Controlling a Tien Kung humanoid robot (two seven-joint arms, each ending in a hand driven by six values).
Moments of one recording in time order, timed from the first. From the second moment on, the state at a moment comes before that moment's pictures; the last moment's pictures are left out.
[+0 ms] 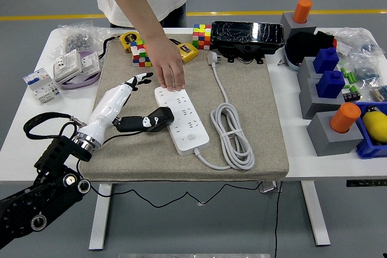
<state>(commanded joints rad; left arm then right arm) -0.33 0.34 -0.78 -1.28 1.65 0.47 -0.14 -0.02 -0.28 1.35 0.37 -0.83 0.01 -0.14</state>
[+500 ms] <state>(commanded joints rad) -0.29 0.38 -0.70 -1.32 1.66 0.40 -0.10 -0.02 -0.28 1.35 0.37 -0.83 0.01 -0.14</state>
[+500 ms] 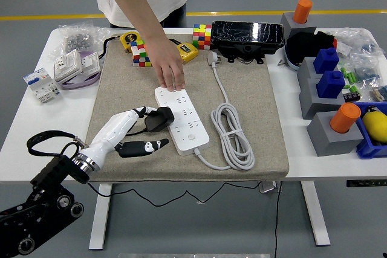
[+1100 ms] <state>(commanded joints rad) -0.34 0.34 -0.67 -1.29 1.66 0.38 -0.08 -0.02 -0.28 1.35 0.37 -0.82 0.01 -0.14</state>
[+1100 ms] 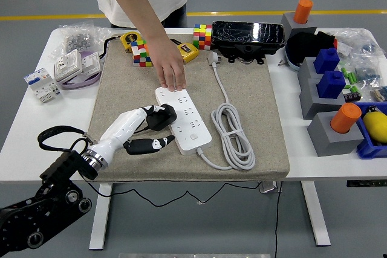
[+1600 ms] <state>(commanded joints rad) -0.39 0.30 -0.66 -1.27 1.67 0.37 -0.07 -0.02 -0.28 1.35 0.37 -0.82 0.01 -0.14</state>
